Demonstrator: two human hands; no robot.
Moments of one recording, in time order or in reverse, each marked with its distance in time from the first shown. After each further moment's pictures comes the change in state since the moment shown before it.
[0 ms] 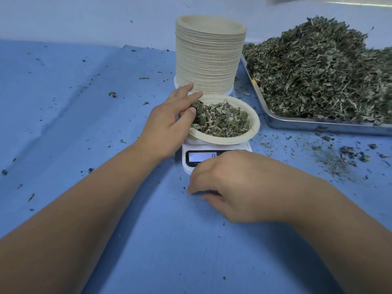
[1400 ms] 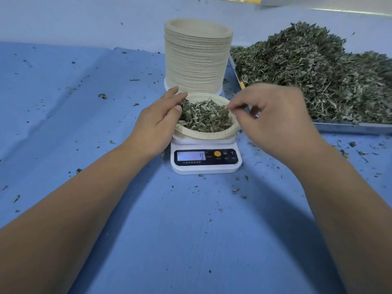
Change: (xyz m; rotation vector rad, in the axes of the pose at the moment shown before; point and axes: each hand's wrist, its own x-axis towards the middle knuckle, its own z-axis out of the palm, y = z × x) left_hand 0.002 -0.003 0.002 -0.023 0.017 -0.070; right_hand -0.018 0.071 -0.022 0.068 0.802 0.402
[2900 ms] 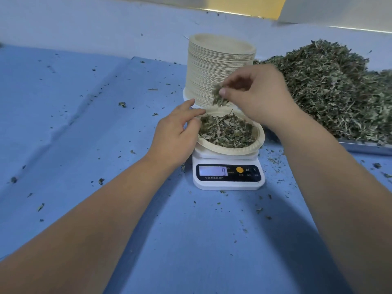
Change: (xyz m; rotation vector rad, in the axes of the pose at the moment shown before) left_hand 0.003 -0.001 -0.002 -0.024 0.132 -0.045; right_hand 0.091 -0.005 0.048 0.249 -0.079 0.267
